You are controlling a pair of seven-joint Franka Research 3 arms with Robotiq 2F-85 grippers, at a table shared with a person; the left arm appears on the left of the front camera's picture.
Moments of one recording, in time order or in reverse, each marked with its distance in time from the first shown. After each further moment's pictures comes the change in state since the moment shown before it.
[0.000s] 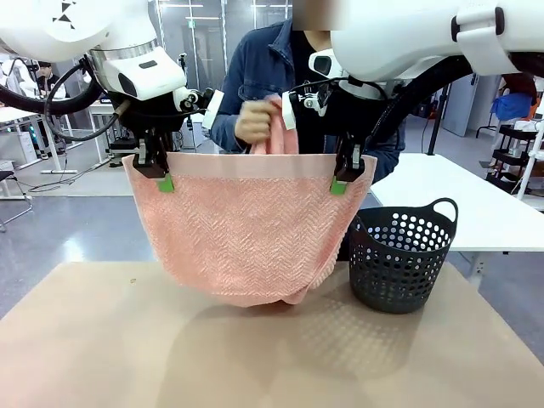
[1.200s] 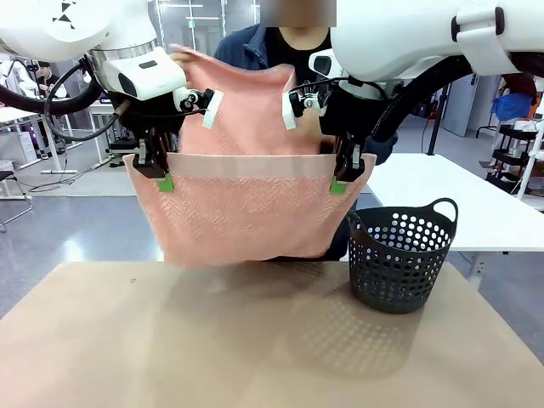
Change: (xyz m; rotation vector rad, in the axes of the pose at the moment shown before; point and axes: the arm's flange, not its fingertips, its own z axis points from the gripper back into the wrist) left arm 0.000 0.000 0.000 0.000 0.000 0.000; right arm 0.000 0.000 0.000 0.000 0.000 0.000
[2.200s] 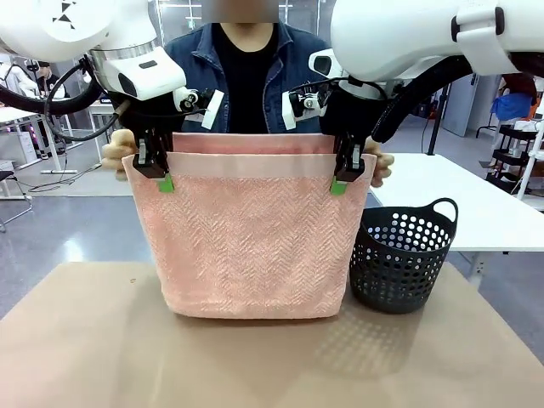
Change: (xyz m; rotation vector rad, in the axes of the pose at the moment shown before) left arm 0.000 0.000 0.000 0.000 0.000 0.000; right arm 0.000 0.000 0.000 0.000 0.000 0.000
